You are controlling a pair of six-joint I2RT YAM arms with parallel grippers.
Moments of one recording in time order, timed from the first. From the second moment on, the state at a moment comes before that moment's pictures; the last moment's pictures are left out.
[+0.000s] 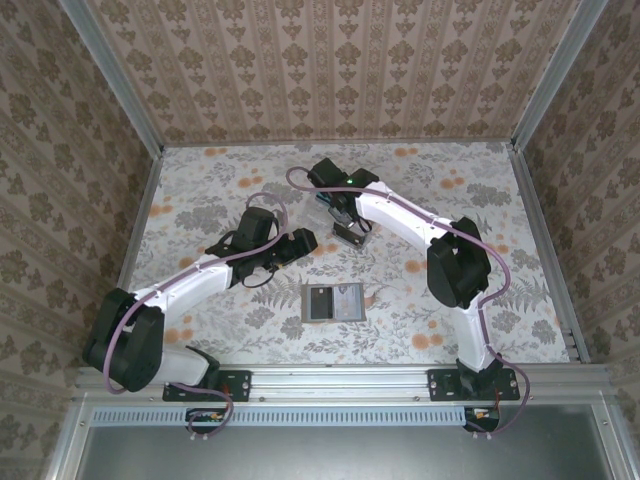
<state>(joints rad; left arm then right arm) -0.56 1.36 0.75 -0.16 0.31 -0.85 0.65 2.08 1.85 -0.99 0.54 -0.05</state>
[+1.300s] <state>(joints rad) -0.52 1.38 0.80 0.16 0.57 -1.02 0.47 1.47 1.21 -0.51 -0.49 0.80</state>
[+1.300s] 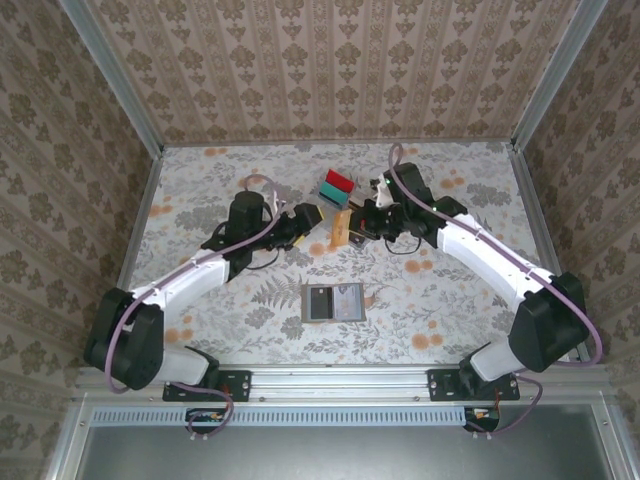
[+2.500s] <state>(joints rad) -0.51 1.41 0.74 0.41 0.65 -1.27 0.43 1.48 1.02 -0.08 -0.71 1.07</state>
